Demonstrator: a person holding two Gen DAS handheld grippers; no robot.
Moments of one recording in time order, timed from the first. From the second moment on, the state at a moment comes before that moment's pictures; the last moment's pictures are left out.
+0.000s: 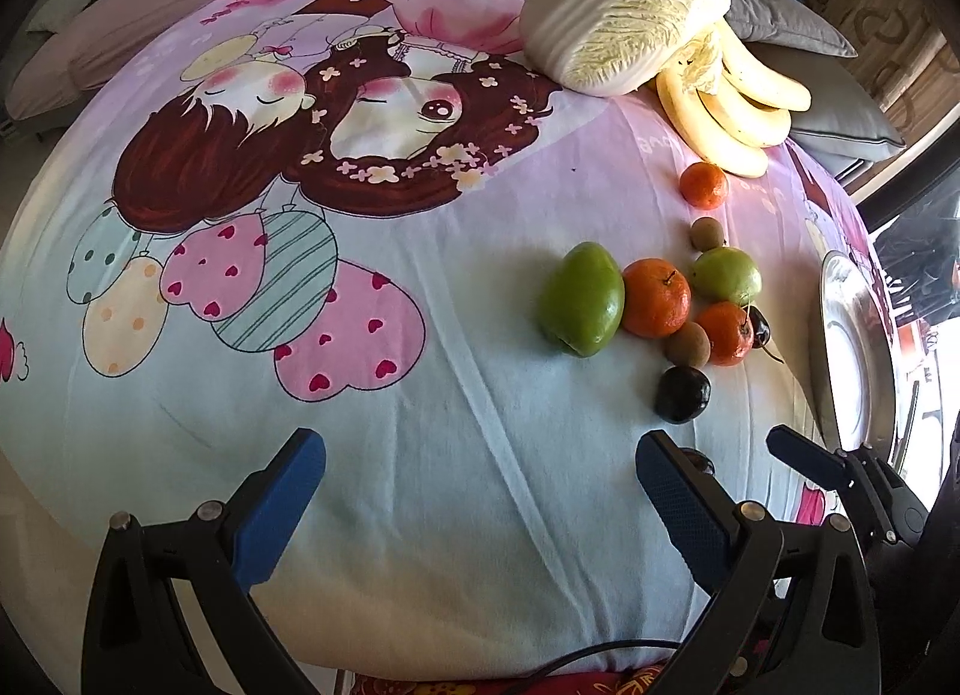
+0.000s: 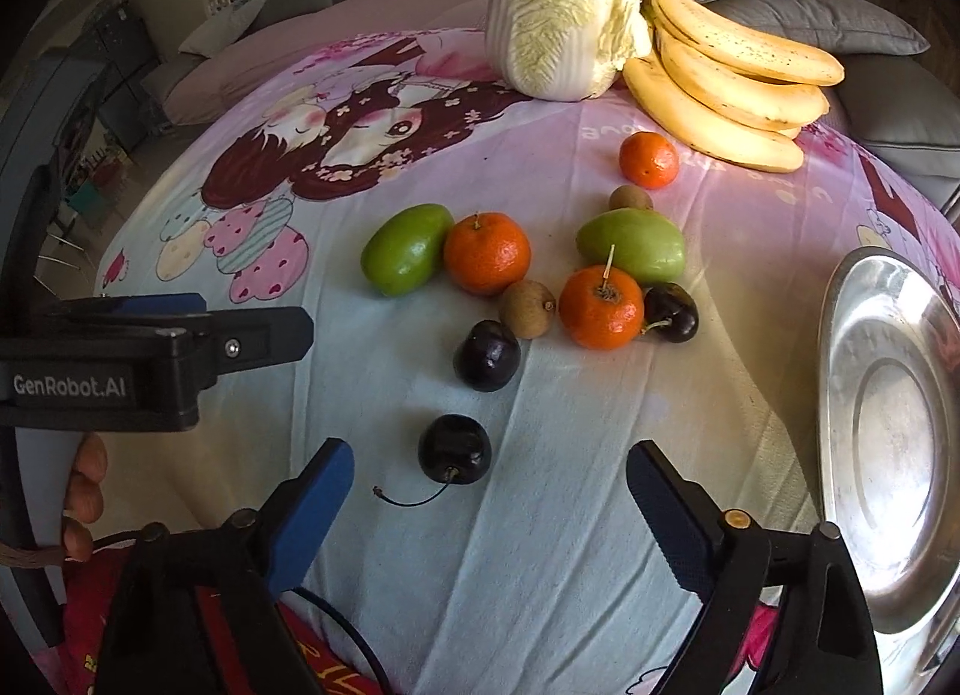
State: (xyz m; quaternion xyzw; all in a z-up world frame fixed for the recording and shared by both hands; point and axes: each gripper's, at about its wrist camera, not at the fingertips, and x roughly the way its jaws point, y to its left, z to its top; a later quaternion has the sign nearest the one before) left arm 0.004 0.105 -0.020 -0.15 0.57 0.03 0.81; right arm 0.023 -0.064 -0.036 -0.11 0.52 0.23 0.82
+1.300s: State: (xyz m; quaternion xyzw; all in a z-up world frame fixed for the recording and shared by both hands) left arm 0.019 0.094 -0.042 -0.12 0.61 0.01 0.78; right arm 0.037 -0.061 -0.048 -0.10 0.55 0.25 0.79
